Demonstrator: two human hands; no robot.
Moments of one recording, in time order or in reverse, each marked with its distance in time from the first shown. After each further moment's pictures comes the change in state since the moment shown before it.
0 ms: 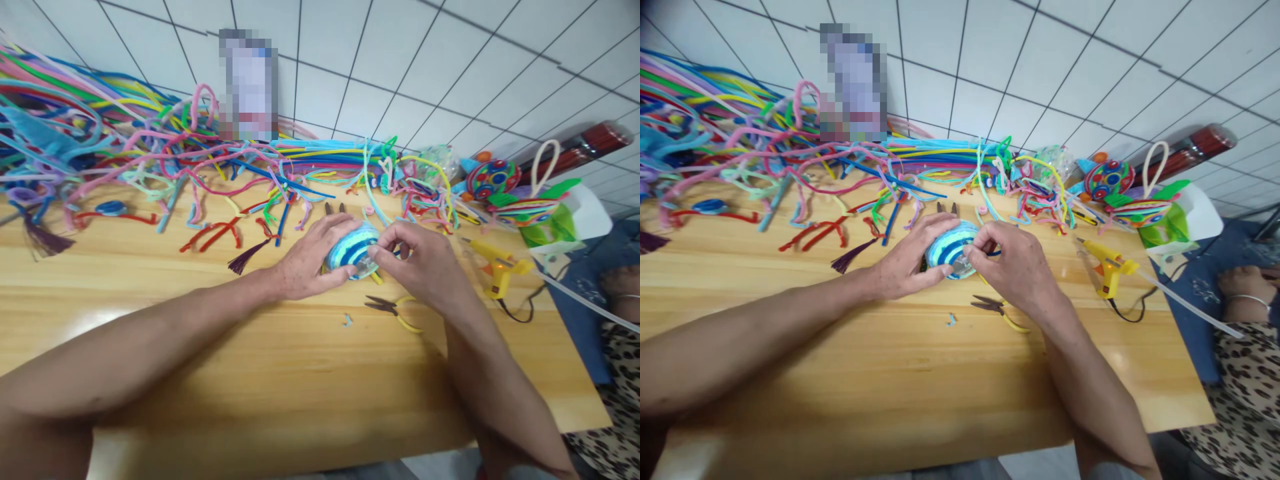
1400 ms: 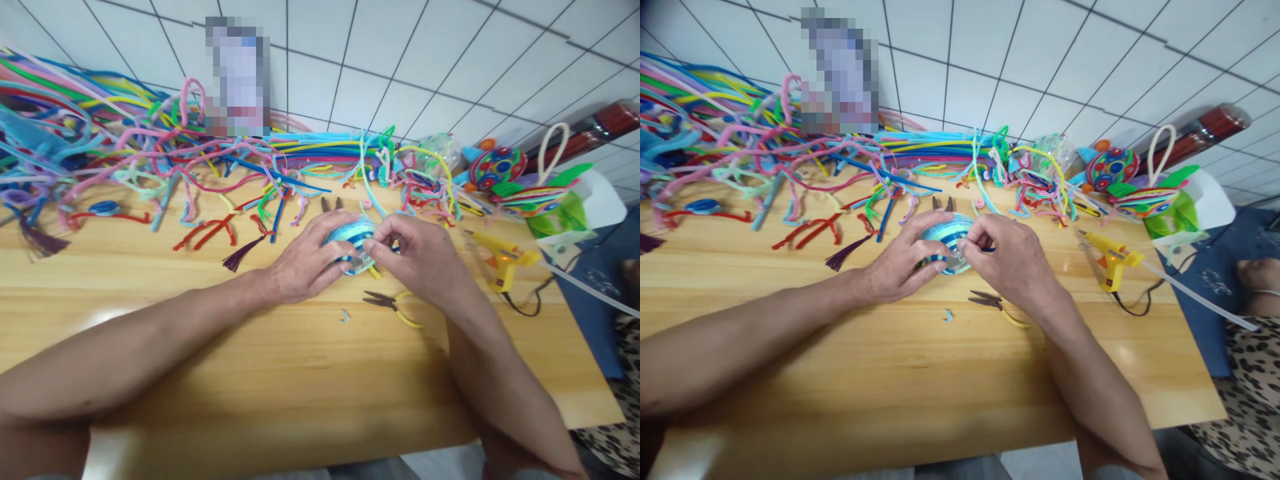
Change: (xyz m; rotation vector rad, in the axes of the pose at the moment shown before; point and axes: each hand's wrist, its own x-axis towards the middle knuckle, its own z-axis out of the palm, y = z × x) left_hand -0.002 0.010 0.000 0.135 0.040 0.123; right_hand 0.000 -0.001 -0.001 -0.025 -0.033 0.030
